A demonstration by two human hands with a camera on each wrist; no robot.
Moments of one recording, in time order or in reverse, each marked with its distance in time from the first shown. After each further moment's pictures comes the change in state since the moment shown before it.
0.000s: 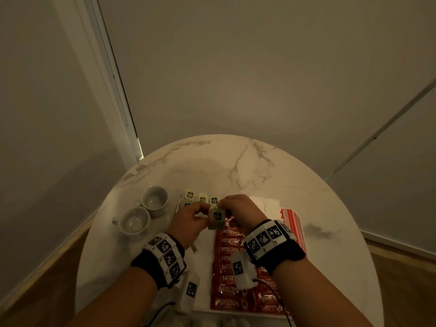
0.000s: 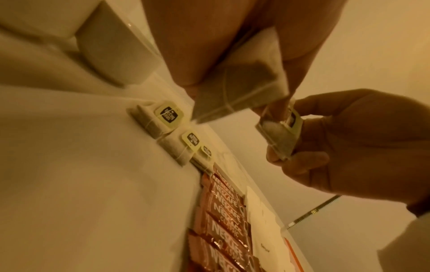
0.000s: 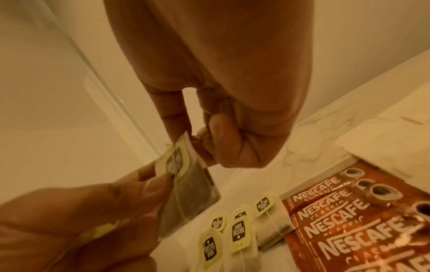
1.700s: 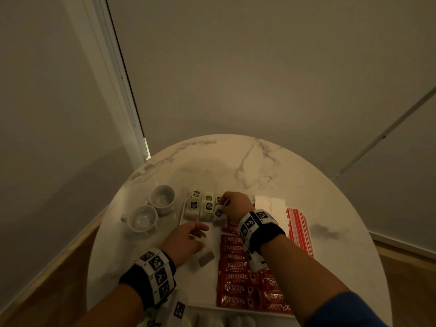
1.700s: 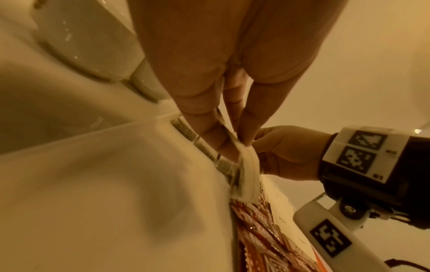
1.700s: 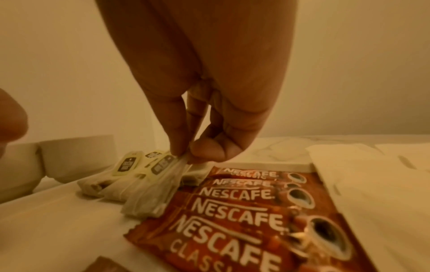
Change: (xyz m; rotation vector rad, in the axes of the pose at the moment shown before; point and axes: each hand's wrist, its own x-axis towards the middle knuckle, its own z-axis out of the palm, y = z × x) left_hand -0.029 -0.030 -0.025 0.212 -0.099 -0.219; right_hand 0.048 0.020 0.010 -0.729 0.092 -0.086
